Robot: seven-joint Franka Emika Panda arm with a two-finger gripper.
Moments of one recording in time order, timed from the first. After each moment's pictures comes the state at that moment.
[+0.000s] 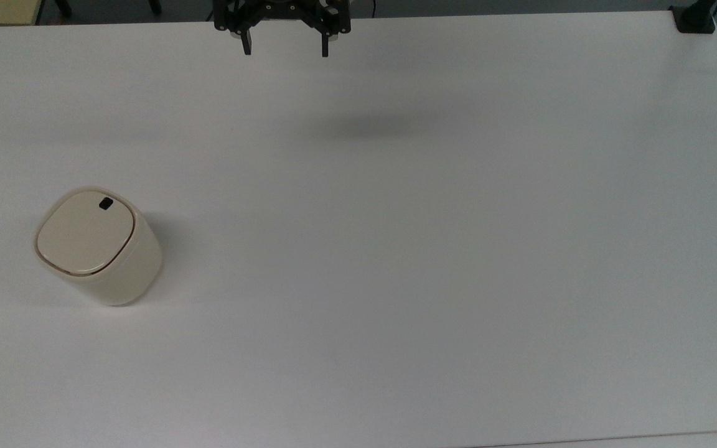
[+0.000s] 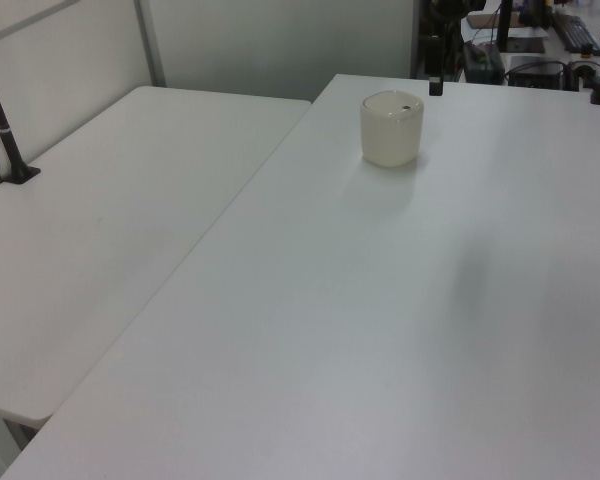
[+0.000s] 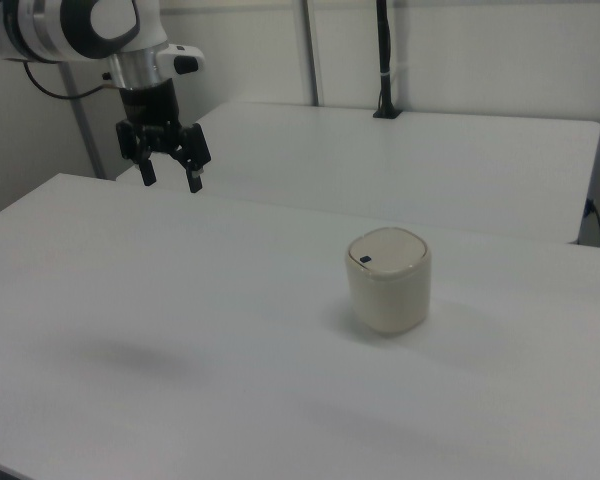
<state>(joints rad) 0.14 0.10 -0.09 -1.50 -0.03 1.58 0.02</state>
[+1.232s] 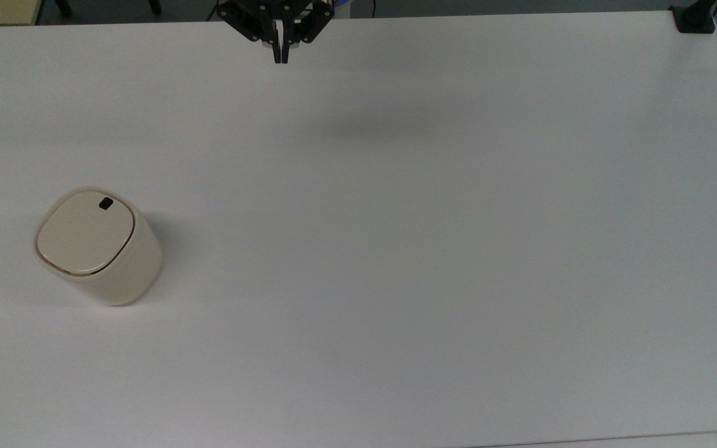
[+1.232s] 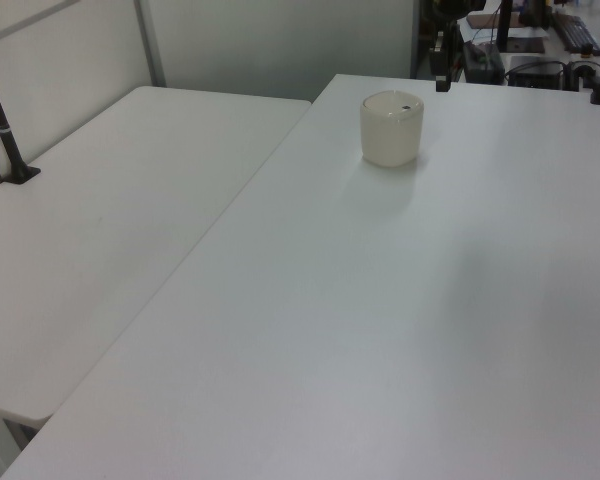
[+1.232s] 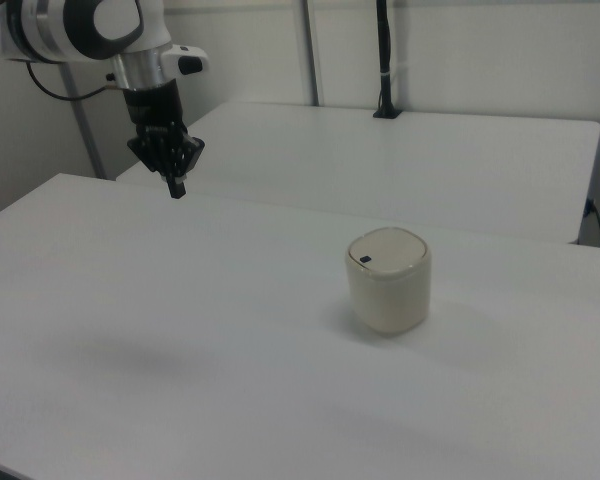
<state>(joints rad) 0.14 0.11 -0.09 -1.50 -0.03 1.58 -0.02</state>
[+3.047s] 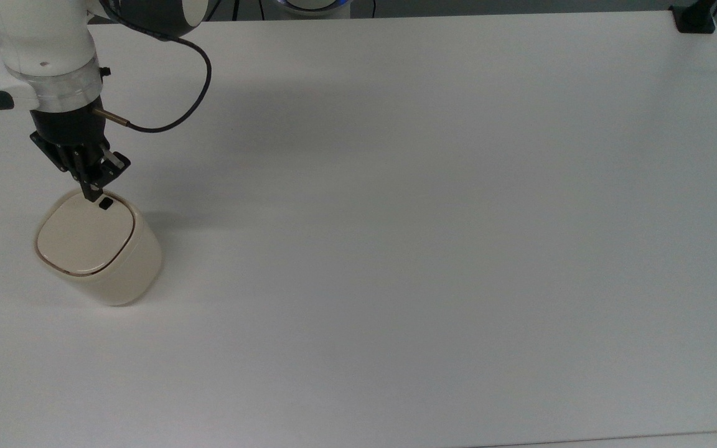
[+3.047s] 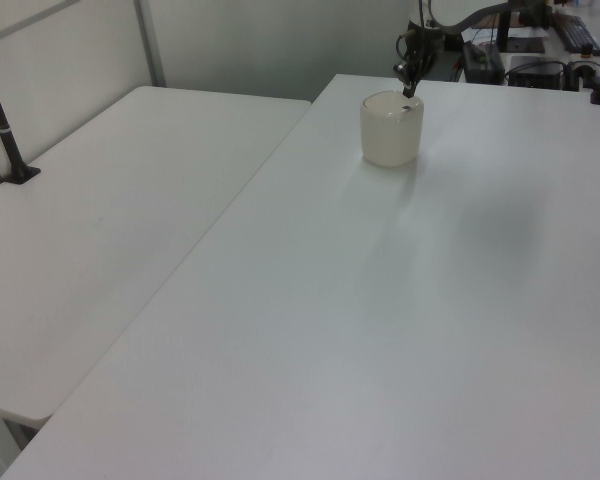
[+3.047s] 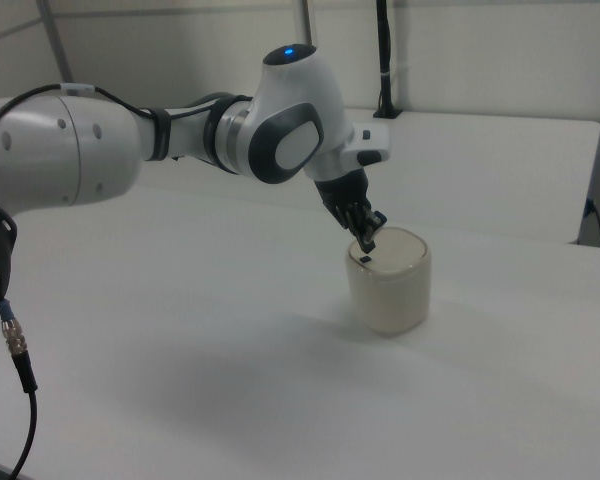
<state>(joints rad) -0.20 0.42 -0.11 -1.49 -0.03 2.18 0.11</state>
